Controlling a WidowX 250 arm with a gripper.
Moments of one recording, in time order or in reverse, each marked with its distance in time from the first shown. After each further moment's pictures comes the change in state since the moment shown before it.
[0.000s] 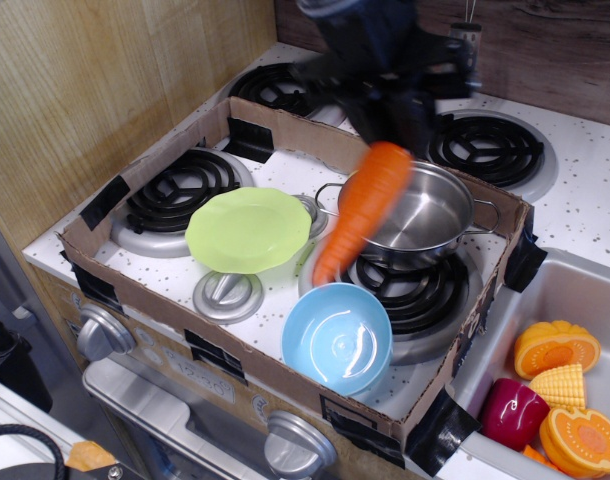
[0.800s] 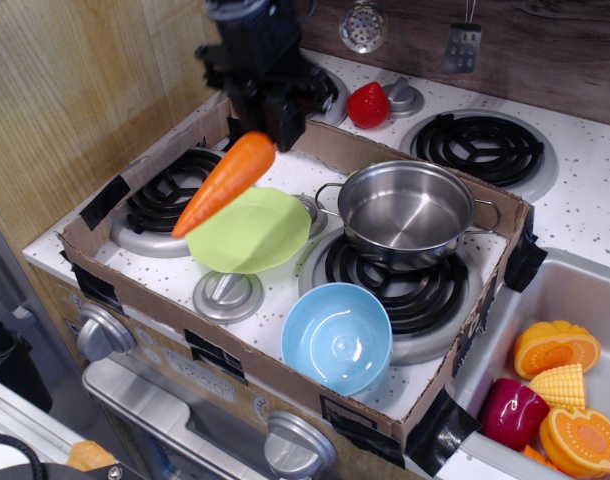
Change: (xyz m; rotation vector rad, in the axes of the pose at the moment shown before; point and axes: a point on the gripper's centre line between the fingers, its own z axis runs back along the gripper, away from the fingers) arm 0.010 0.094 -0.022 0.202 0.088 -0.107
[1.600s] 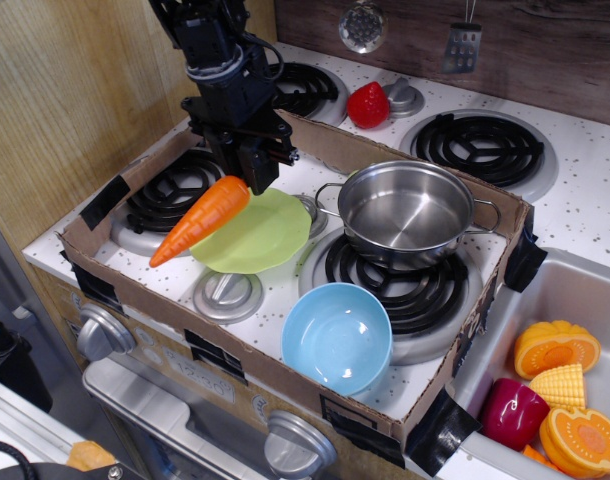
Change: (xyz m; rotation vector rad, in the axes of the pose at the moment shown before) arm -0.008 0.032 -0.044 -0.019 0.057 -0.055
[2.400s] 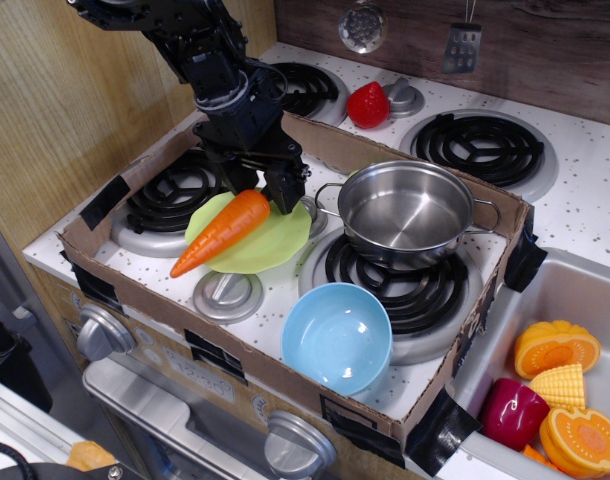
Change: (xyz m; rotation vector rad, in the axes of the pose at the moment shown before) arm -0.002 -0.004 -0.017 -0.044 -0.071 0.057
